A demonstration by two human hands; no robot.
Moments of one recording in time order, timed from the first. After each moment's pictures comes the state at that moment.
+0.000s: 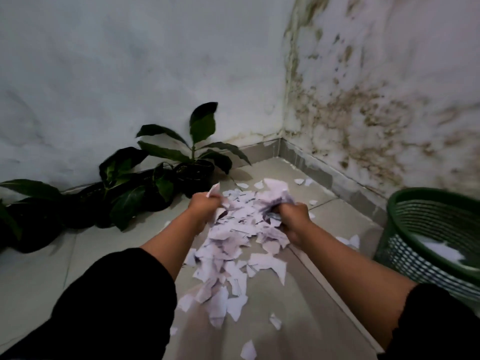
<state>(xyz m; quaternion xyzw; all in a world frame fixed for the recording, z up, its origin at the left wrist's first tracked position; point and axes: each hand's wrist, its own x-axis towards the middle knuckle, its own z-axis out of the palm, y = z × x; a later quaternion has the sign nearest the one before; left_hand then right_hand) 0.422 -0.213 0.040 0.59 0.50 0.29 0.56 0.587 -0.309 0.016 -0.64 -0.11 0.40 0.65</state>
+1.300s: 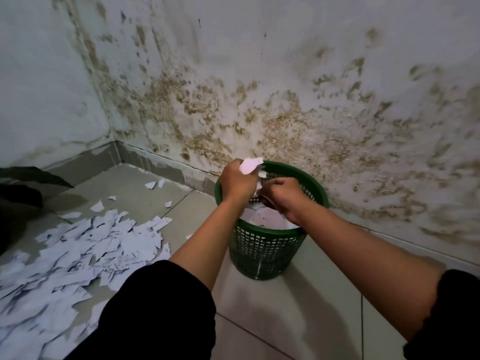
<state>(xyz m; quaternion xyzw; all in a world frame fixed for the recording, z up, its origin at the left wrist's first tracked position) 0.745 -0.428 0.063 0.77 0.26 0.25 0.52 0.780 -0.521 0.057 -0.75 -0.05 0.19 0.63</state>
